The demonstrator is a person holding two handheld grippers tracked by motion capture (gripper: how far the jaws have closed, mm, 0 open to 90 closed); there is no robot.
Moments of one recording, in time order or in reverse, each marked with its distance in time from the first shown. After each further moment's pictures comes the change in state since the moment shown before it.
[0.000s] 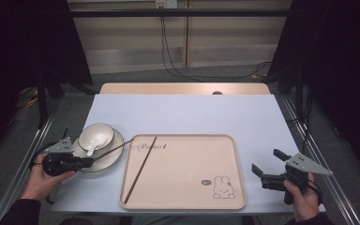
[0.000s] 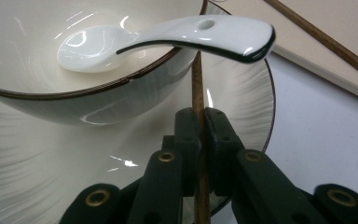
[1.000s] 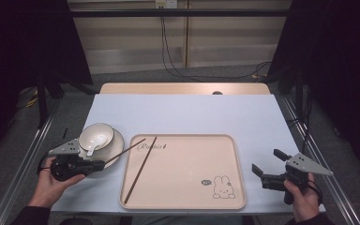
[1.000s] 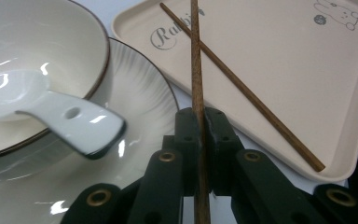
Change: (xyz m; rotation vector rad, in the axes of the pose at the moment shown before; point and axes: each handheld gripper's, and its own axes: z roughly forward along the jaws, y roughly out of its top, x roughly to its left) left arm -0.042 0.025 0.003 -0.097 -0.095 -0.097; right arm 0.000 0.000 -0.001 -0.002 0.005 0.000
